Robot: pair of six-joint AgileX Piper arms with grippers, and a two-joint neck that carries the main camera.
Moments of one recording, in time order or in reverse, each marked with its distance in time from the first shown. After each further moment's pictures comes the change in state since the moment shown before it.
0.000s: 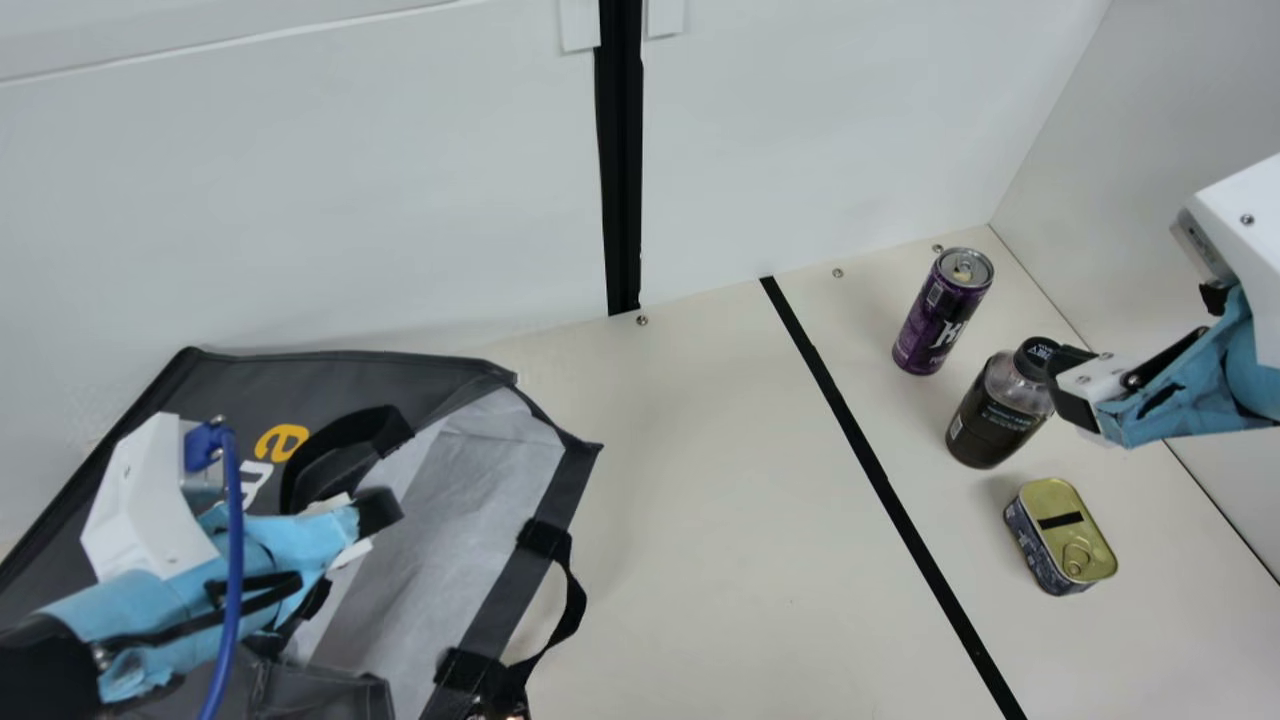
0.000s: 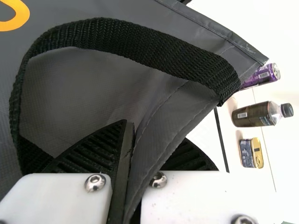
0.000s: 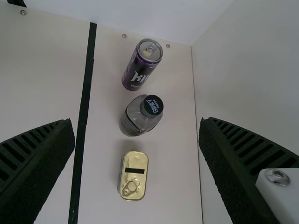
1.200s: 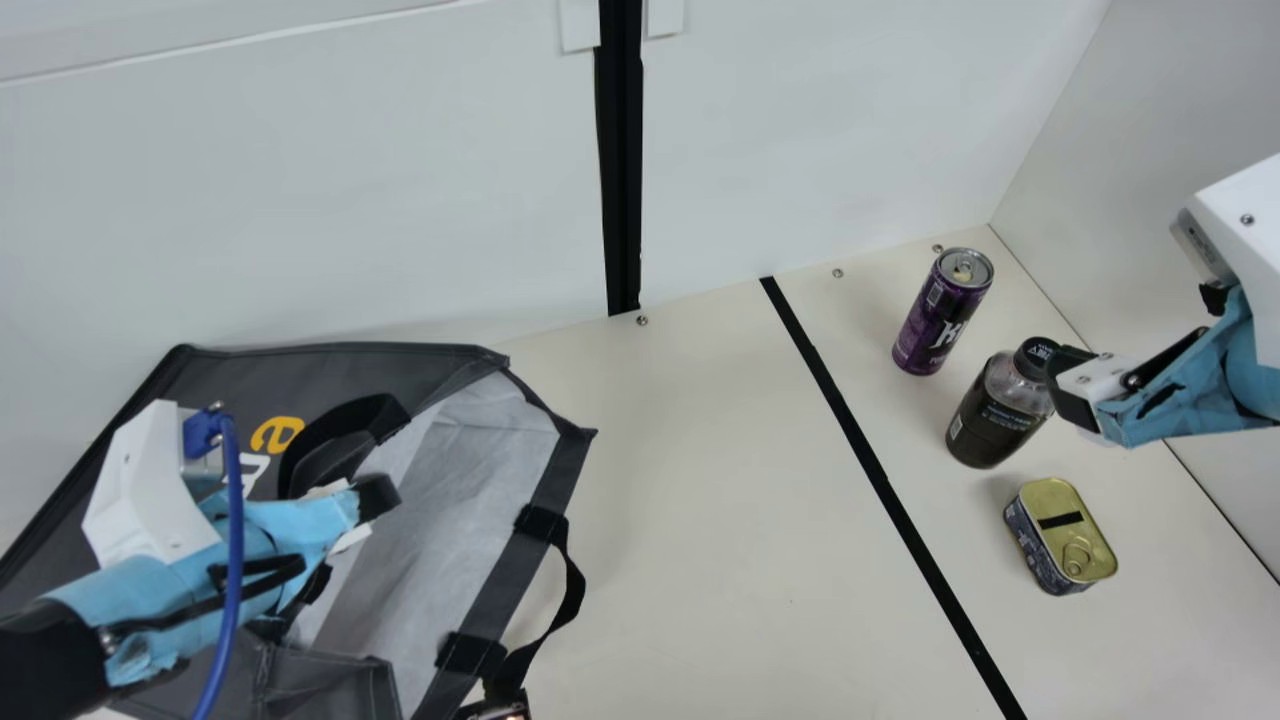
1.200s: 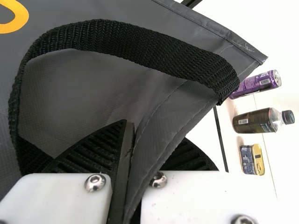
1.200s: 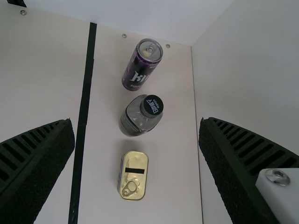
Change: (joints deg) left arm -0.1 1.0 -1.0 0.8 -0.7 -1.0; right arm 0.0 0.0 0.0 0.0 0.0 0.0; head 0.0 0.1
